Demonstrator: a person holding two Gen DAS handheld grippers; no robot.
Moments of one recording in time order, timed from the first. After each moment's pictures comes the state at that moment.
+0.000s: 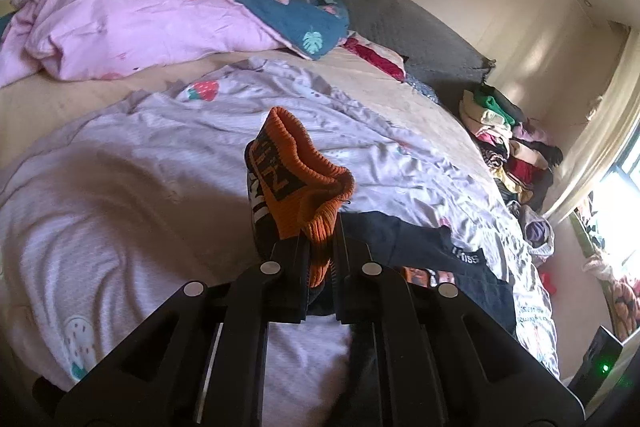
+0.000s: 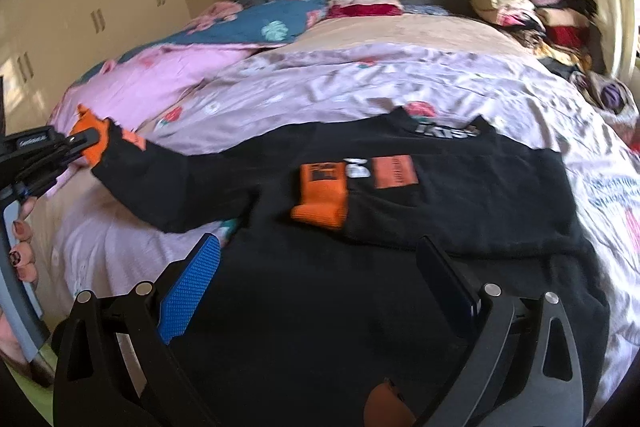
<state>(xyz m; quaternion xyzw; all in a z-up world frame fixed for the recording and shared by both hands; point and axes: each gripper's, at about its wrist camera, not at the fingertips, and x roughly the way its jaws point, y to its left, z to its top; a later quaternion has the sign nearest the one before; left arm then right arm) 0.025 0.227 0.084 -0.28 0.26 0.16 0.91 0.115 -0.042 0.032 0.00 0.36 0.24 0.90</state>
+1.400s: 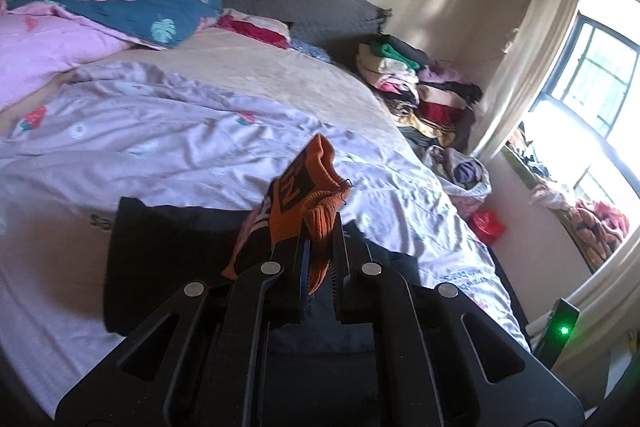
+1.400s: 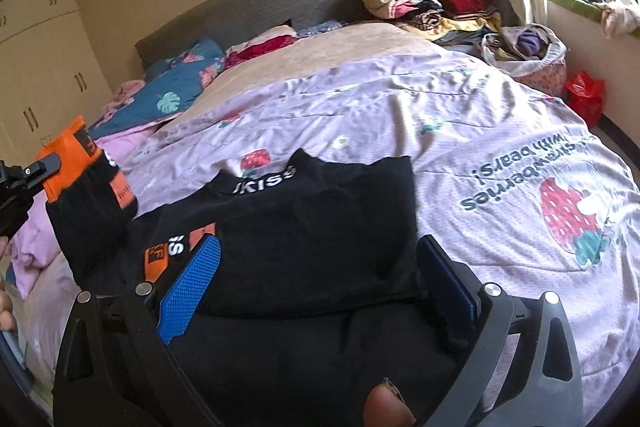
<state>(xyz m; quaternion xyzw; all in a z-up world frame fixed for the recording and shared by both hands) 0.151 0.053 0.112 -0.22 0.27 -0.02 0.94 0.184 -0.225 0.032 0.11 0.33 0.11 0.93</state>
